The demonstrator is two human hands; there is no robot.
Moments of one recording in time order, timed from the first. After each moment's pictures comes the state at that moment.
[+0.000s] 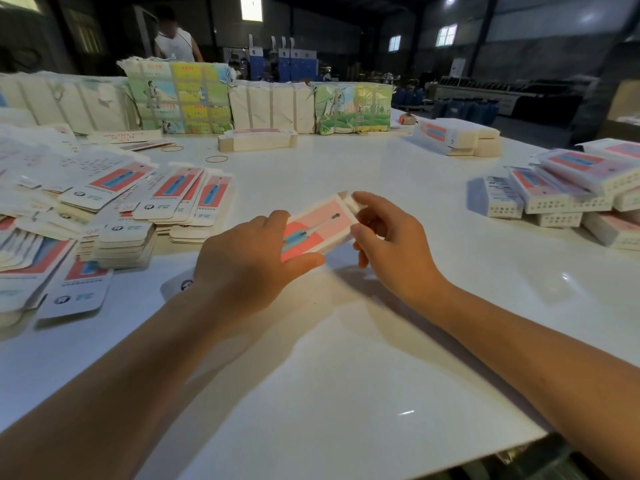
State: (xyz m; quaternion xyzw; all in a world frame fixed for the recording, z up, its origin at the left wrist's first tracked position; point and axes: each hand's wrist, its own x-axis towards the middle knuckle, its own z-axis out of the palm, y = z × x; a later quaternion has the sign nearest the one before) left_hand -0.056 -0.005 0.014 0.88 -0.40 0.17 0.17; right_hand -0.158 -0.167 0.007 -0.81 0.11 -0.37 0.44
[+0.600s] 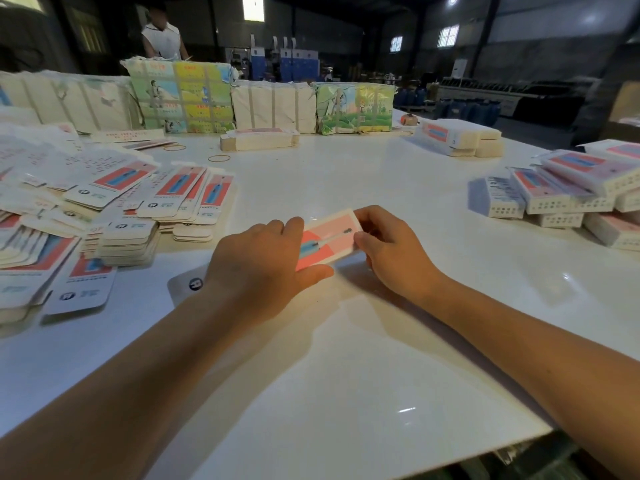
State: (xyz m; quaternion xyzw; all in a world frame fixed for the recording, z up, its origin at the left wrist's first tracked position) left_hand -0.066 -0.009 0.008 0.85 -0.44 0.26 0.08; right_hand -0.153 -0.173 0.003 -0.84 0.12 -0.28 0.45
